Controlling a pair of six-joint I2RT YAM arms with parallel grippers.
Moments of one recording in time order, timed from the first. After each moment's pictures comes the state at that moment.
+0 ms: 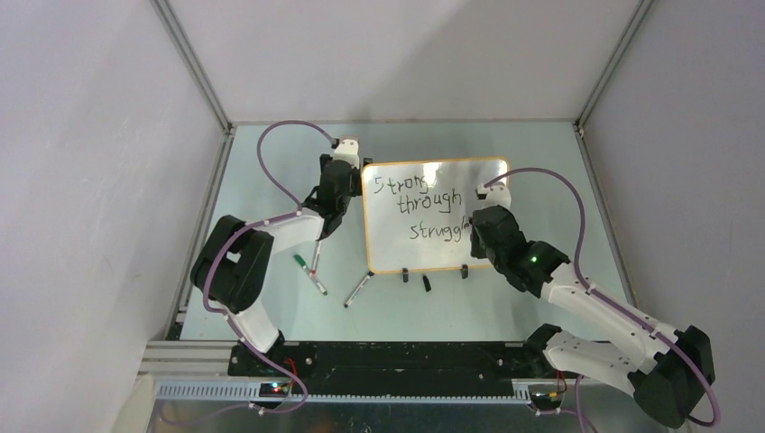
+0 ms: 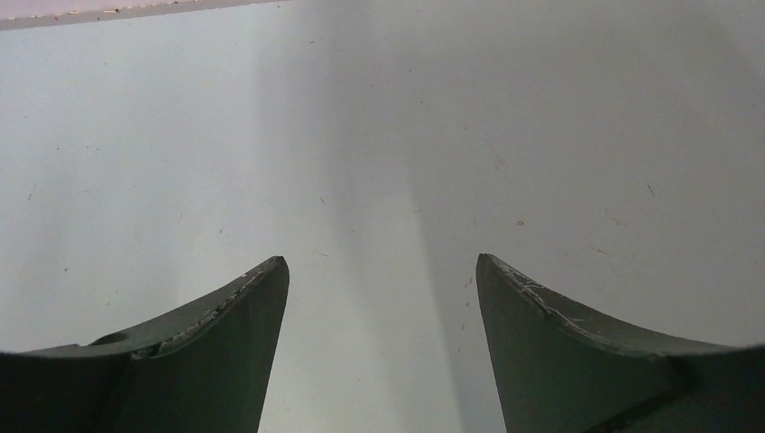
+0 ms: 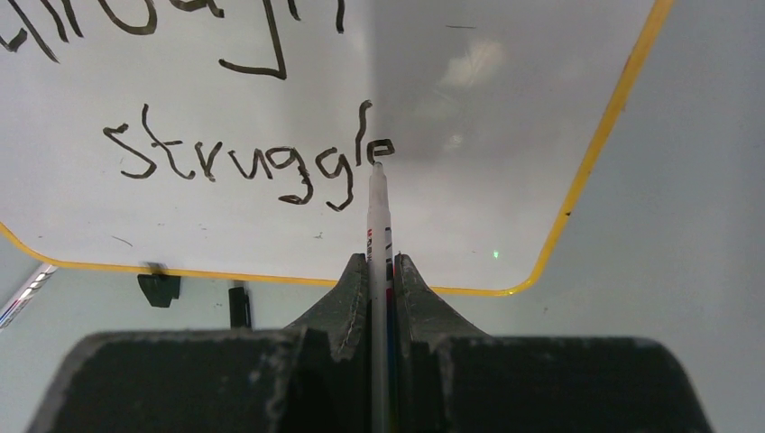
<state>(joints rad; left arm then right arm) -0.49 1.70 0.94 0.45 -0.32 -0.11 0.71 0.98 0.77 -0.48 0.45 0.39</state>
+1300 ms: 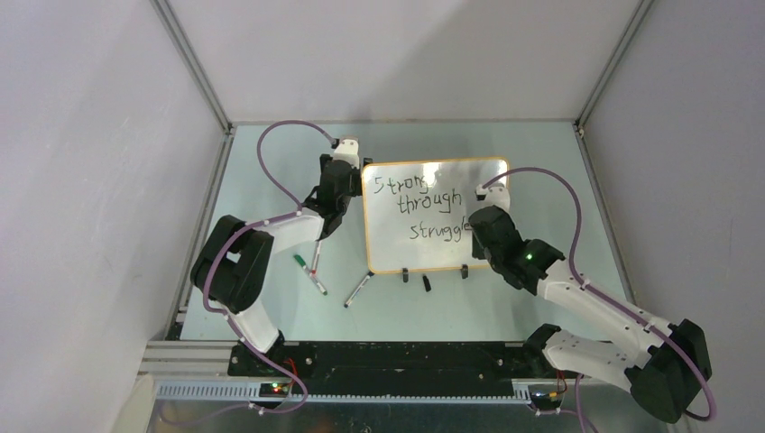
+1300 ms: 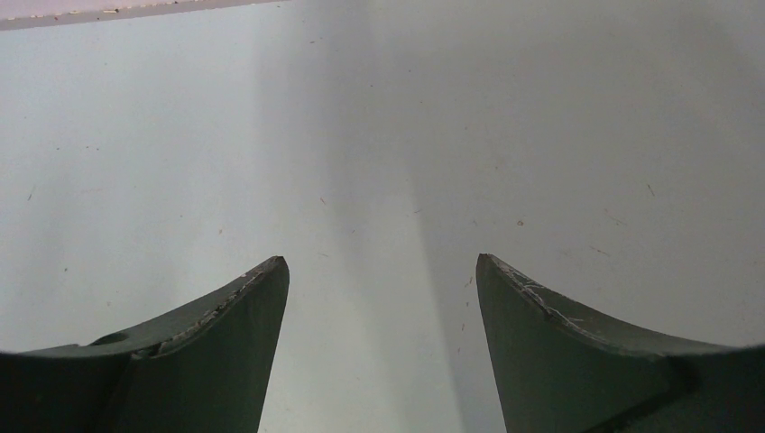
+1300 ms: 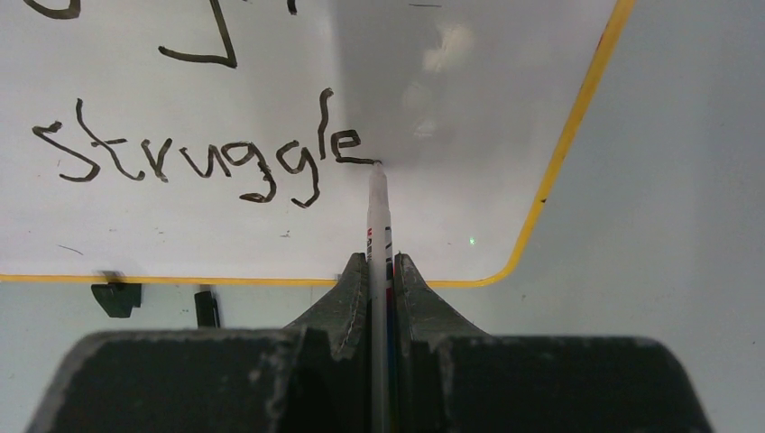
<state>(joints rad) -0.49 1.70 0.94 0.45 -0.32 -0.11 0.70 1.02 0.77 -0.50 0.49 0.40</state>
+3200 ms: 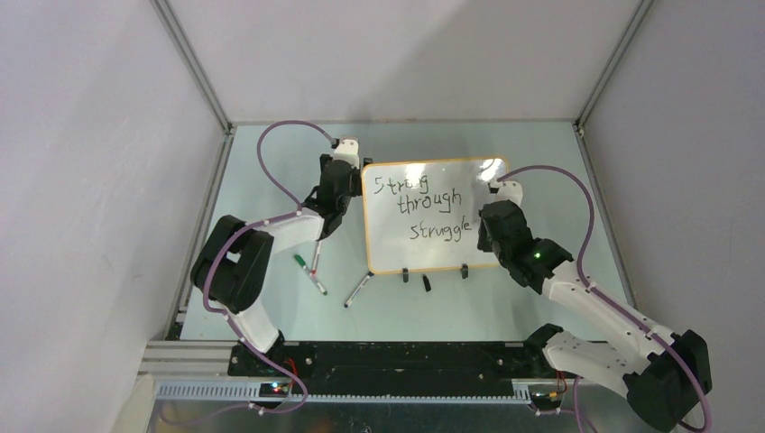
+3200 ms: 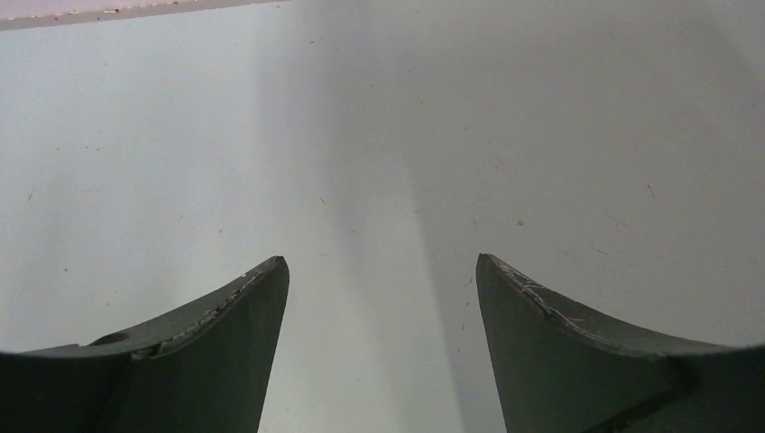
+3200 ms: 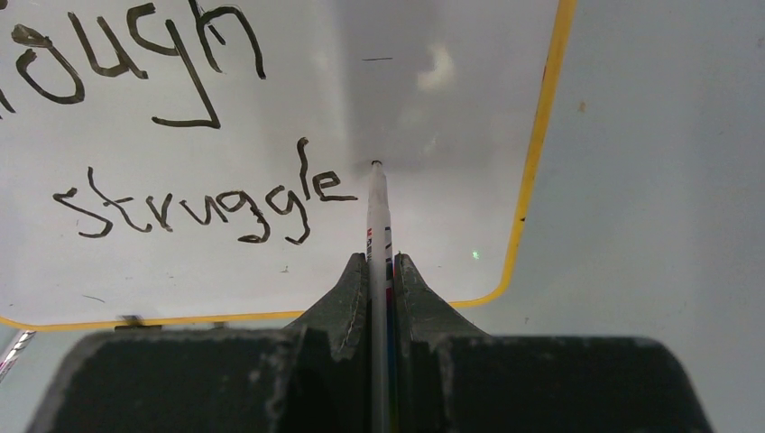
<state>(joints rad) -0.49 1.70 0.94 0.45 -0.32 -0.11 0.61 0.99 0.75 -0.43 0.44 0.40</state>
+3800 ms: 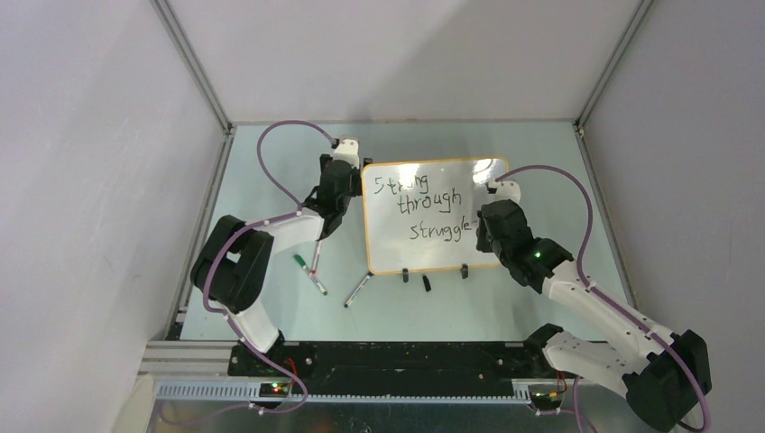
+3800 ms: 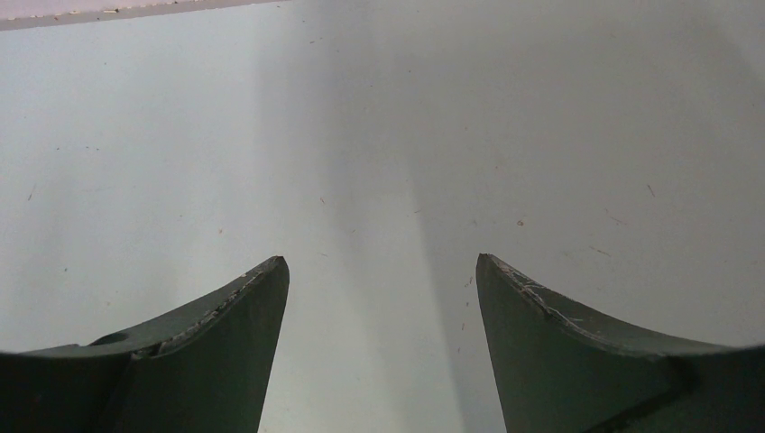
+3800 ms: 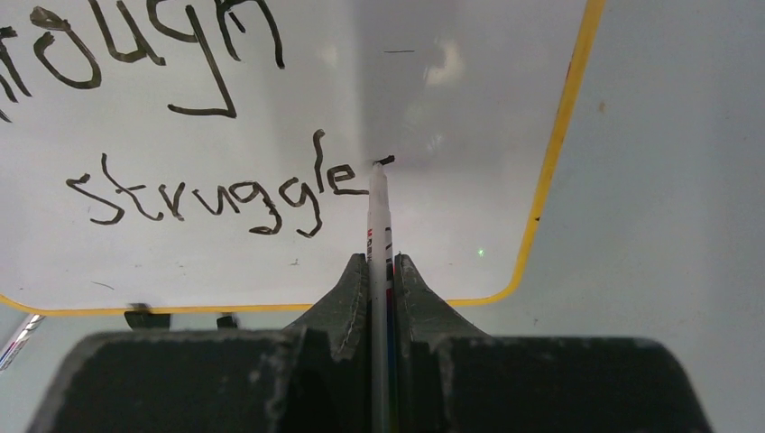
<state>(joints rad) -0.49 1.70 0.94 0.45 -0.32 -0.11 0.60 0.99 0.75 -0.43 0.40 0.39</state>
